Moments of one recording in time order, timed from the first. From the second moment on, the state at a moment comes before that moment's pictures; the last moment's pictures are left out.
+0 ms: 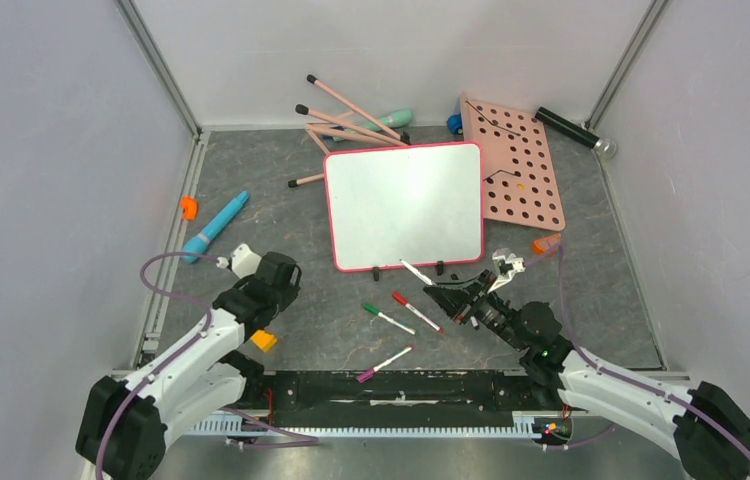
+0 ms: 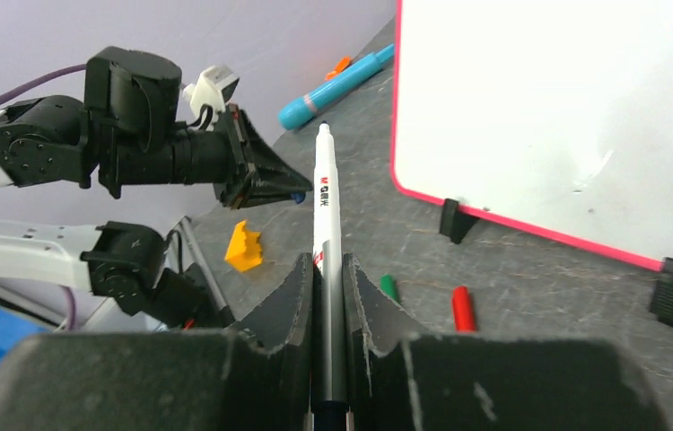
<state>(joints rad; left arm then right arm) -0.47 0.85 0.42 -0.48 -0.44 -1.14 0.84 0.69 0.01 0.81 -0.05 0.61</state>
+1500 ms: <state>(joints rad) -0.47 0.74 0.34 -0.15 -0.18 -0.80 0.84 0.39 0.01 0.26 0.22 0.70</state>
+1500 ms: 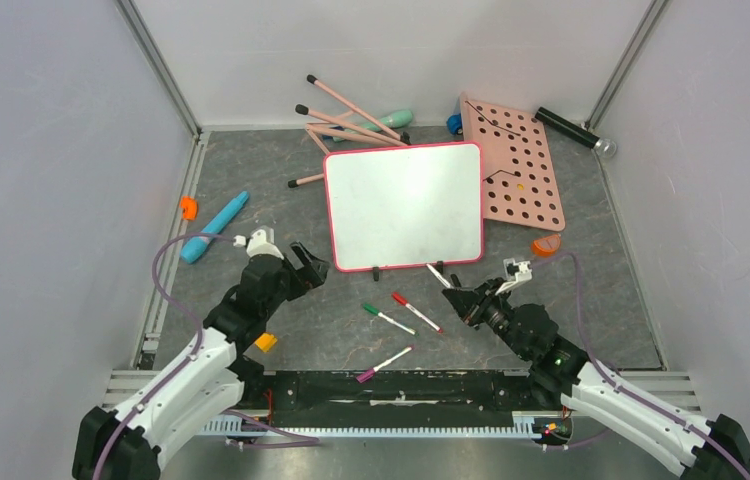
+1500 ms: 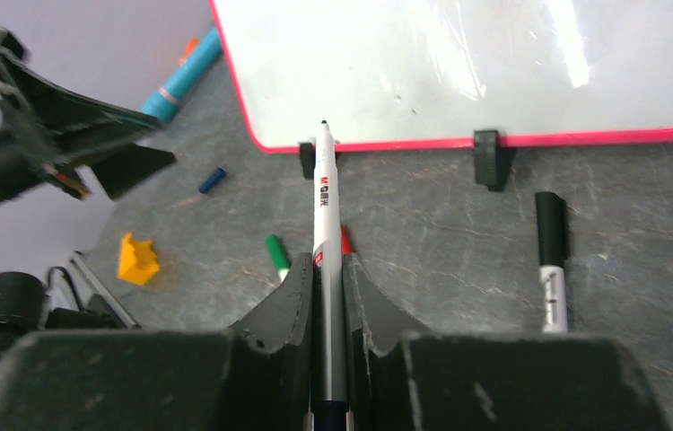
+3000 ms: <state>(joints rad) -0.16 1.18 0.27 0.75 0.30 -0.54 0.82 0.76 0.69 -0.39 0.62 0.23</state>
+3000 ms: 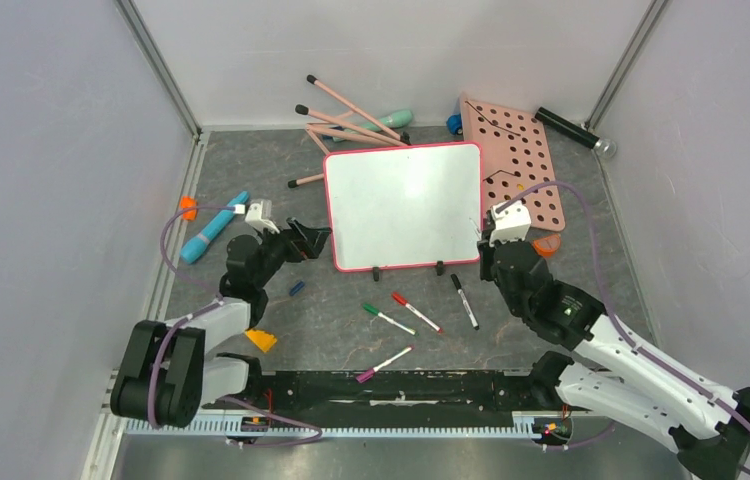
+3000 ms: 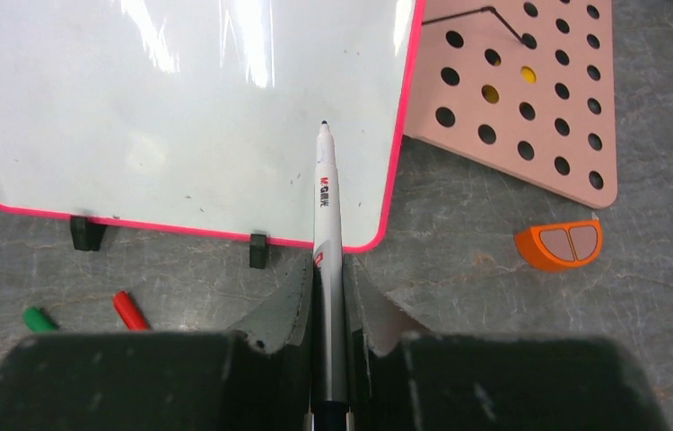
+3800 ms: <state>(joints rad) -0.10 1.72 0.48 1.21 0.88 -0.63 0.74 0.81 0.79 -0.24 0.44 0.20</state>
